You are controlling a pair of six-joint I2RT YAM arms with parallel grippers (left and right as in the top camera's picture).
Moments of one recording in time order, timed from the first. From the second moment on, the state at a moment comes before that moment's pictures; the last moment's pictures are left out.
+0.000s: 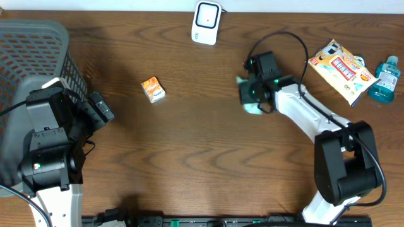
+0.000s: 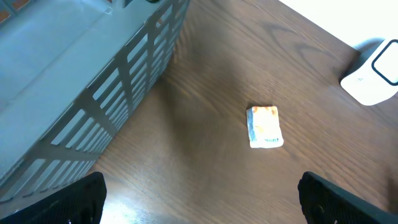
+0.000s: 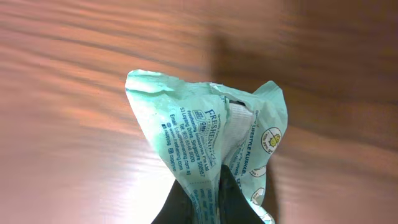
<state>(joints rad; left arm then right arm) 0.20 0.97 1.09 -0.90 -0.01 -0.36 0.33 1.86 1.23 -0.44 -0.15 0.22</state>
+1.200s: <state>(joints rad) 0.20 0.97 1.09 -0.90 -0.01 -0.36 0.06 1.85 1.04 -0.41 -0.59 0.42</state>
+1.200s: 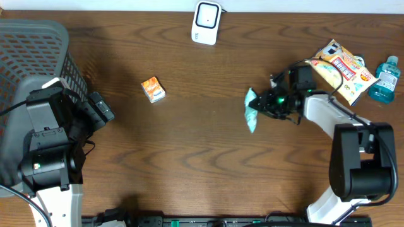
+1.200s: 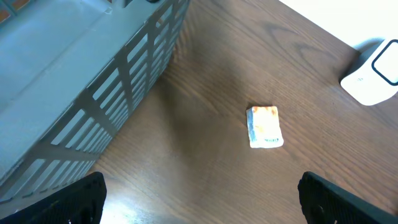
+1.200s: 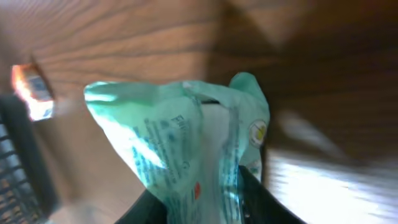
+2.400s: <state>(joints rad) 0.20 0.97 1.09 -0.90 -0.01 -0.36 0.35 1.99 1.15 0.01 -0.98 0.61</state>
